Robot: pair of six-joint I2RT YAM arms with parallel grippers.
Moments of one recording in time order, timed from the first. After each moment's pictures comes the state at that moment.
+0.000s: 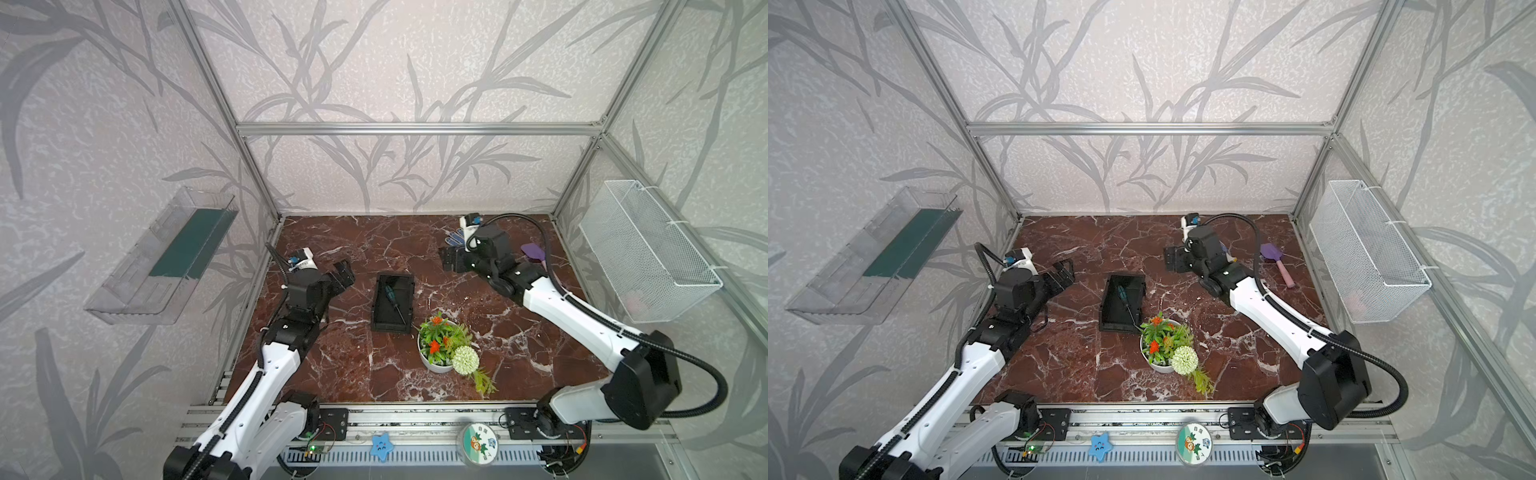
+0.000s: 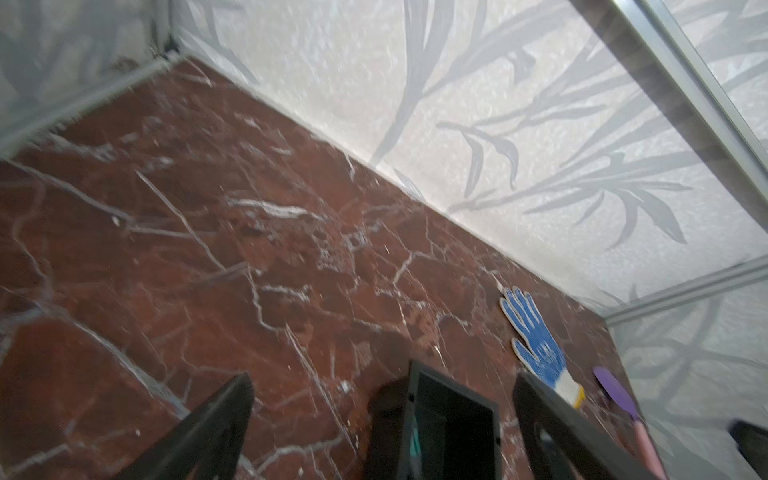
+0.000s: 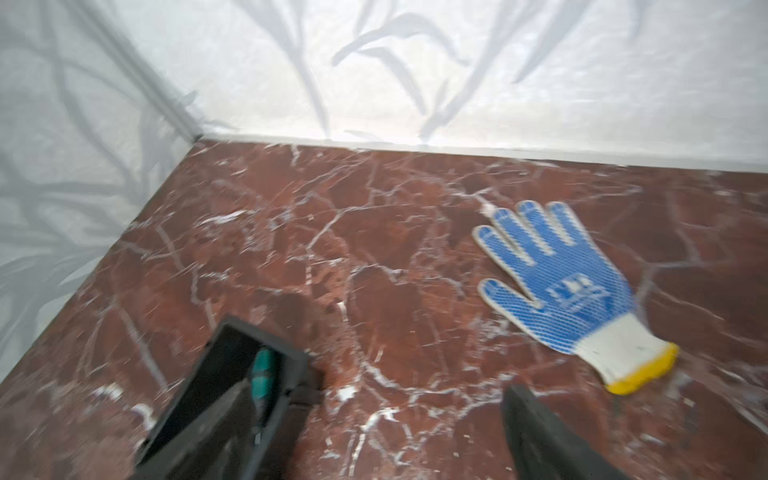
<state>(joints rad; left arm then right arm) -0.21 0.90 0.64 -0.08 -0.19 -0.64 0.51 1.39 1.10 -0.21 0.12 0.31</state>
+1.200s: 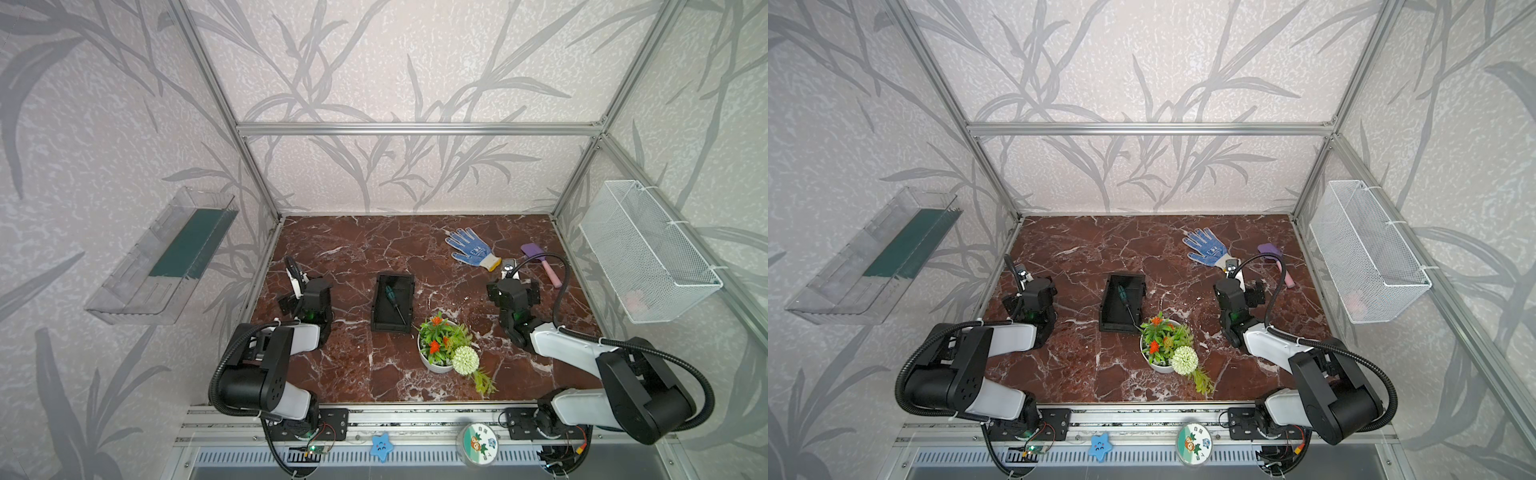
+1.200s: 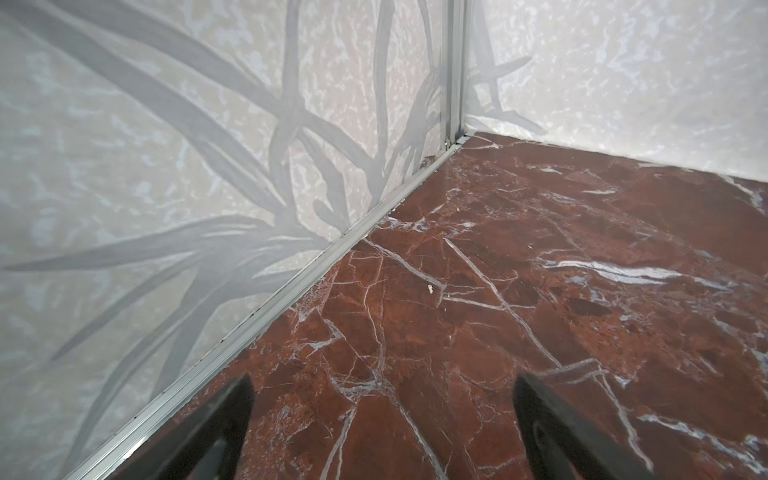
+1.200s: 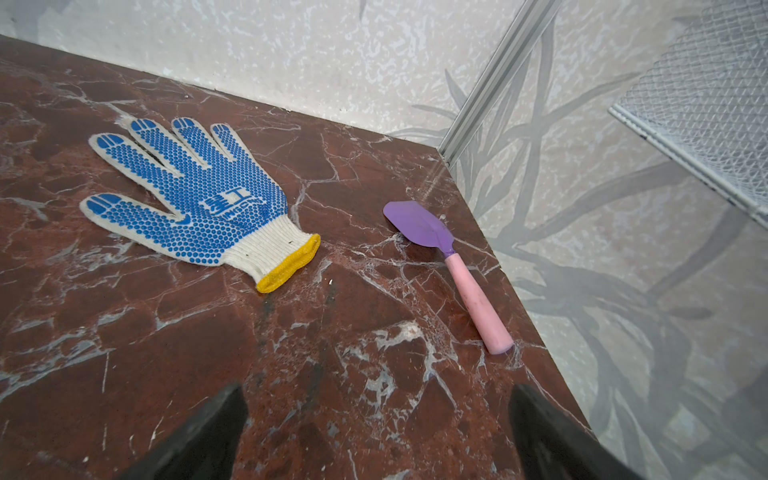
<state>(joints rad) -0.09 1.49 0.39 0.70 -0.81 -0.15 0.41 1.35 0.45 0.44 0.75 -0.04</state>
